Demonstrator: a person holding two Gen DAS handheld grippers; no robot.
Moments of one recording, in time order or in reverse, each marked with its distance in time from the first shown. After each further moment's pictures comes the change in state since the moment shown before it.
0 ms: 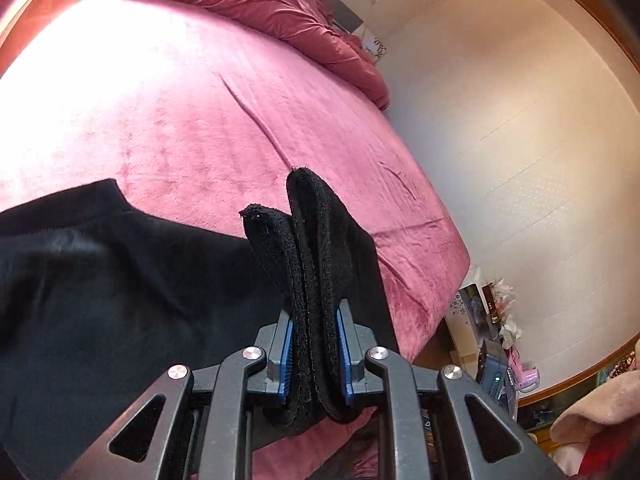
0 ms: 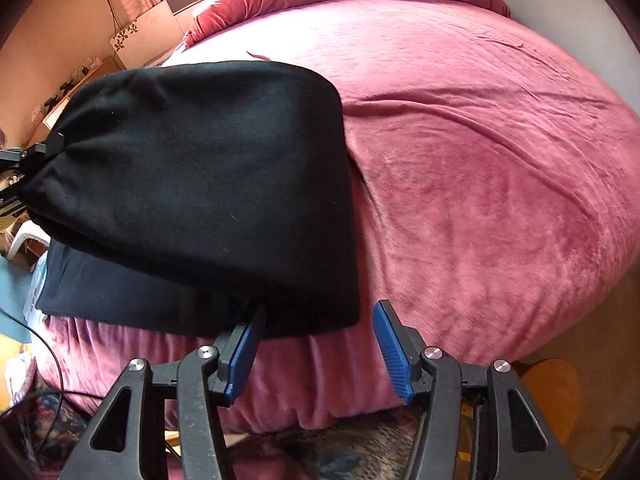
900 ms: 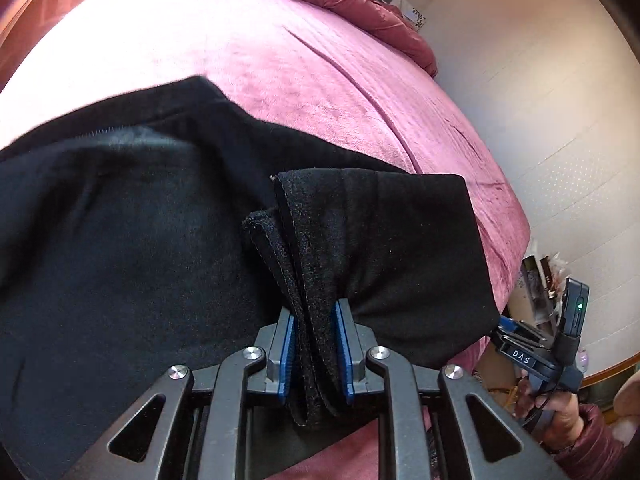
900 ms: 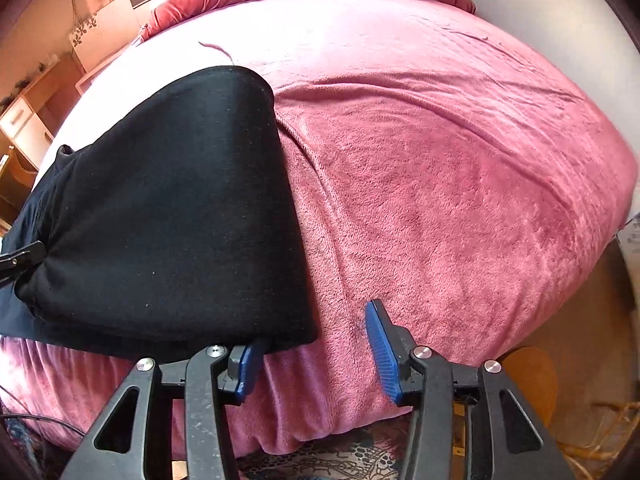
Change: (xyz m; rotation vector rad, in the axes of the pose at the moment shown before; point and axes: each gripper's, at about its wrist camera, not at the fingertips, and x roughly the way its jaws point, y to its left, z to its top) left arm 0.024 0.064 -0.059 0.025 0.084 0.216; right arm 0.026 0.012 -0.002 0.031 0.016 -0.196
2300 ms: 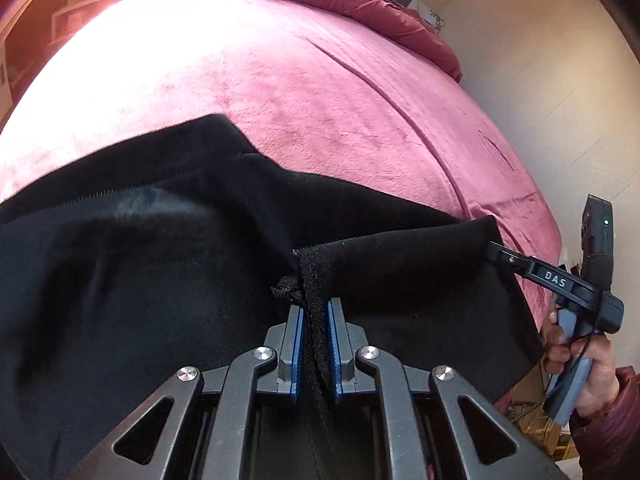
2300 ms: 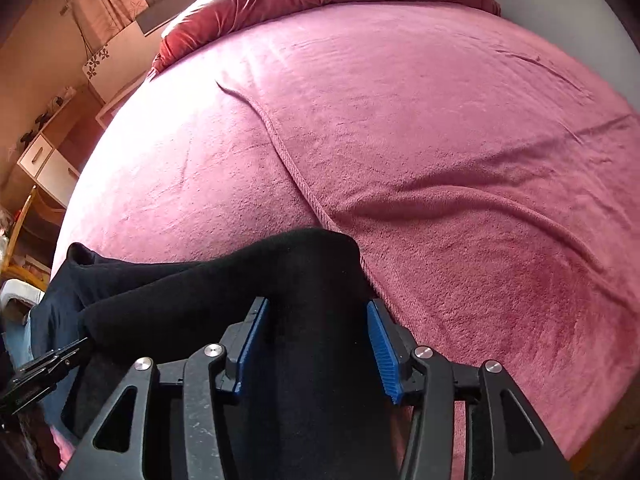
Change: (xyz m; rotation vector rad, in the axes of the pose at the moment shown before) left arm -0.001 0.018 0.029 -0.019 -0.040 0.100; right arm 0.034 0.029 0.108 0.052 -0.044 0.159
